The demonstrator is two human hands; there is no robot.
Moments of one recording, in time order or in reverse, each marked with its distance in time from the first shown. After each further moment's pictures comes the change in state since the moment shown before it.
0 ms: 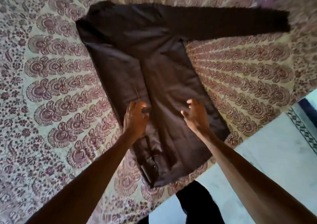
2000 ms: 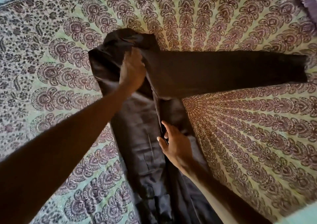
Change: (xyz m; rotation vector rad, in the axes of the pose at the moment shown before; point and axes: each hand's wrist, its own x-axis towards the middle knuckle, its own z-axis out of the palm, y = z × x) left_hand 0.341 -0.005 -0.078 0.248 0.260 -0.088; right_hand 0.106 -0.114 0.068 0.027 -0.177 -0.363
